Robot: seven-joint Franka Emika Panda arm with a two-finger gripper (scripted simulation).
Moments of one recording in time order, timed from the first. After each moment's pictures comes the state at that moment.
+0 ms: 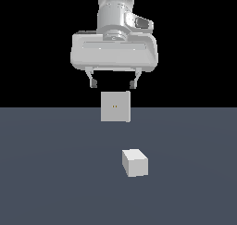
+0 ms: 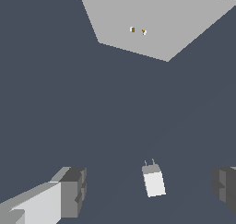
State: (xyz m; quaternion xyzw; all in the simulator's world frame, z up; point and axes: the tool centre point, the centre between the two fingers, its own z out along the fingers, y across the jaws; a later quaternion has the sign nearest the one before) arm -0.018 0.012 0.153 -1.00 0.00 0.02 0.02
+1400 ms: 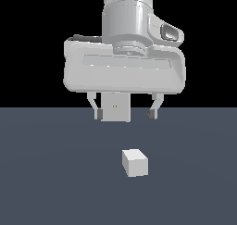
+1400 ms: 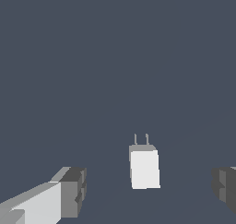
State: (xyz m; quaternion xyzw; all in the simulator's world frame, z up) arm -0.091 -0.013 0.086 -1.00 -0.07 -0.02 0.01
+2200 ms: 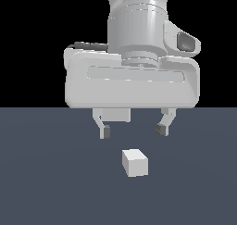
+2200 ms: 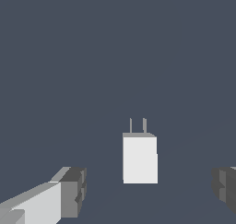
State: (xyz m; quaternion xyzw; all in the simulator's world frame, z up) arm -0.111 -0.026 0.061 -0.99 -0.09 -0.03 0.00
